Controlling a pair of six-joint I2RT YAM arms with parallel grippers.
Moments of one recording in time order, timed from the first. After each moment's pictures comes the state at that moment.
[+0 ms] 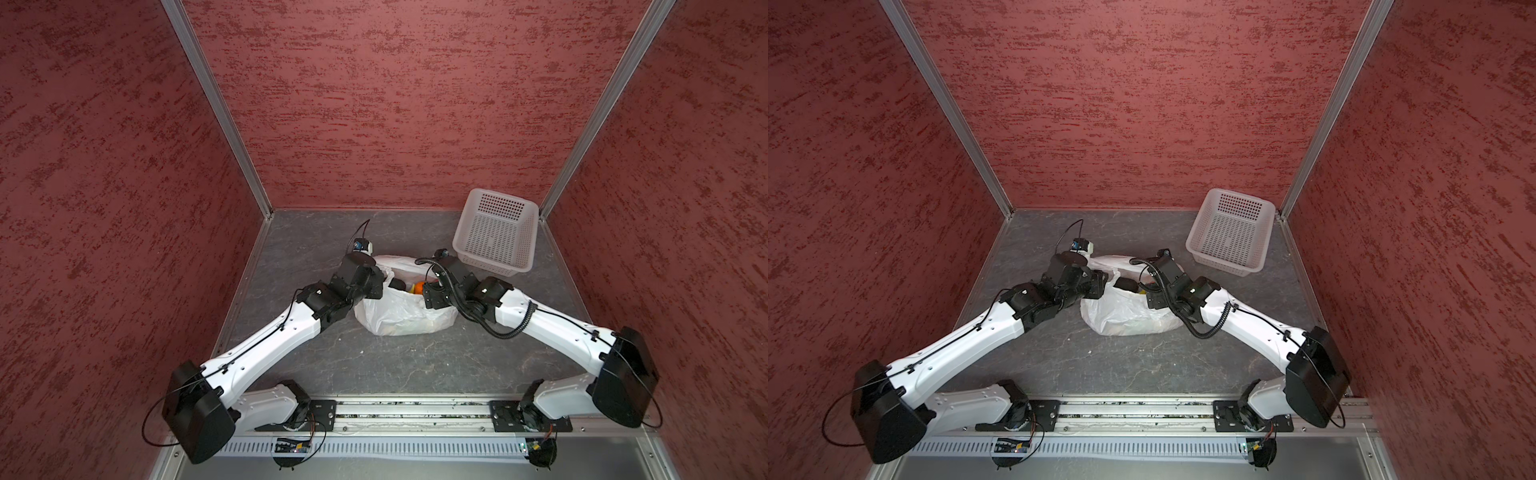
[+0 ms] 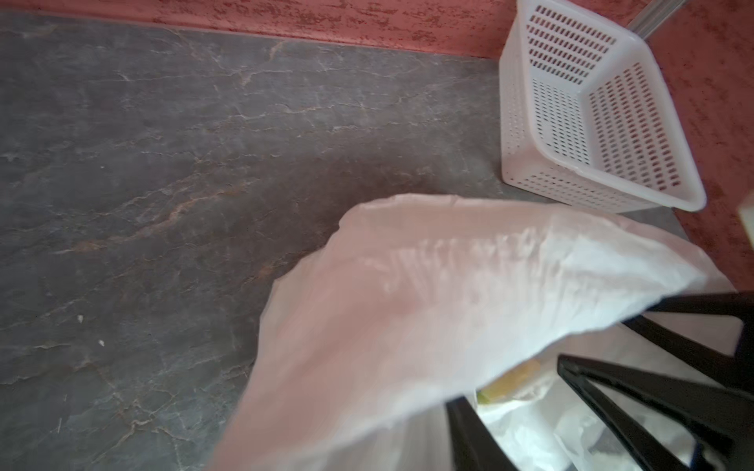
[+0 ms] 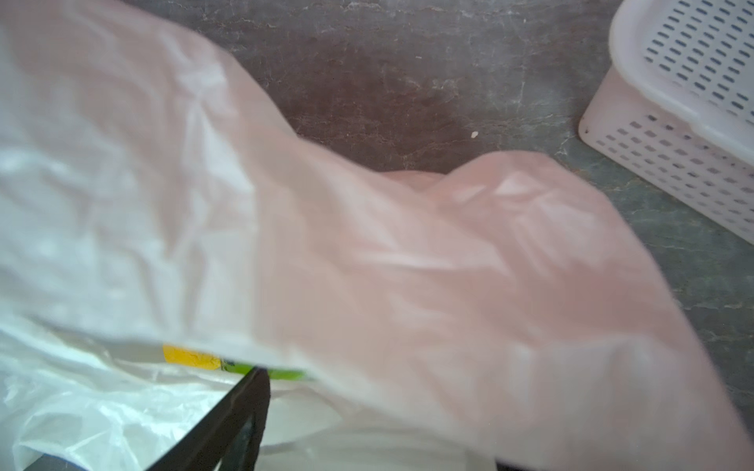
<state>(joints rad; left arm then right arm) -0.67 1.22 1.00 -0.48 -0.24 -0.51 0.76 1.41 1.06 -0.58 0.21 0.47</state>
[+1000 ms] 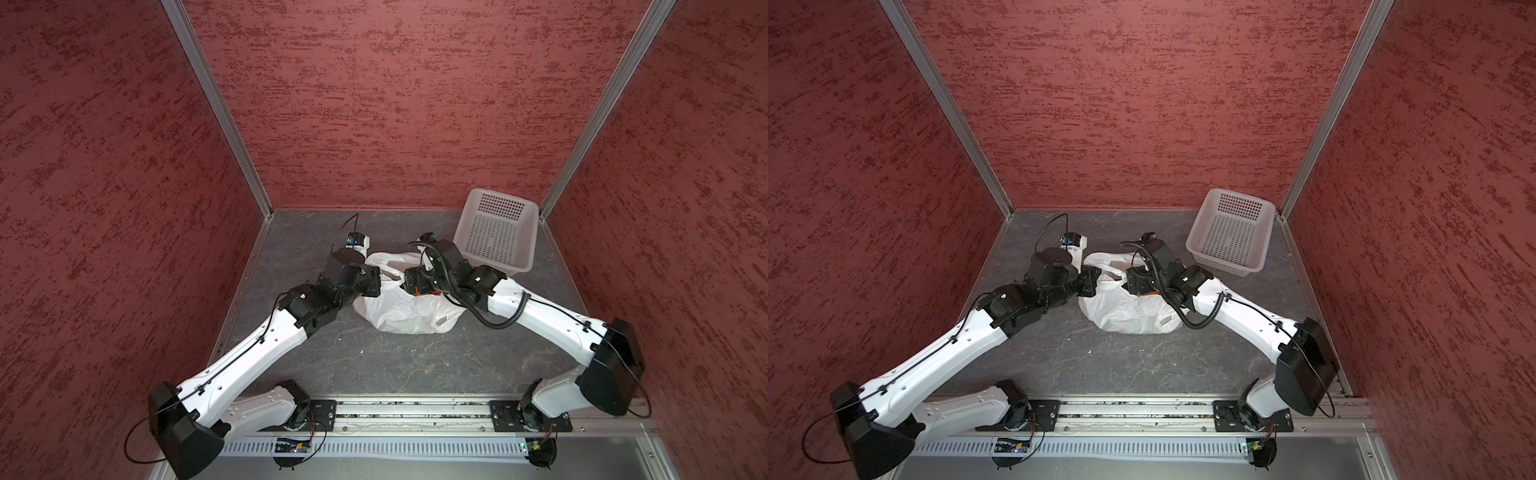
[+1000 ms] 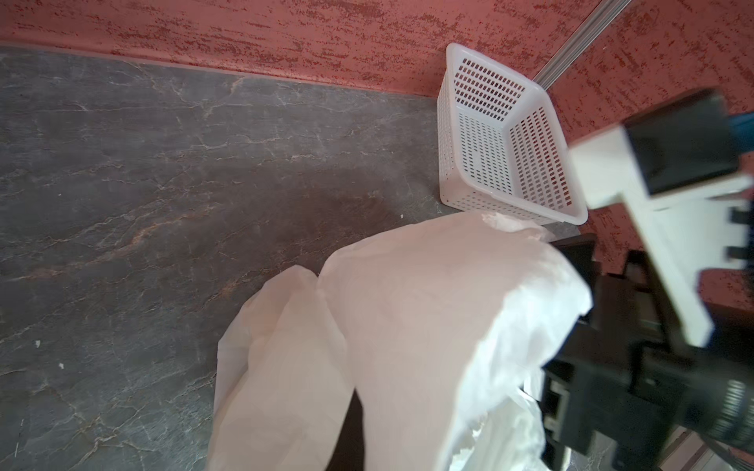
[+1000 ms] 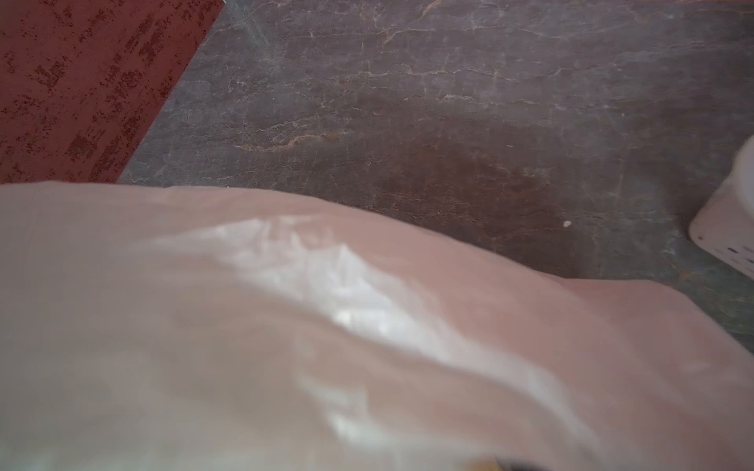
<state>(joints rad) -0.68 1.09 1.03 -0.52 -0.13 -0.51 0.76 1.52 1.23 -0.46 0.05 0.45</state>
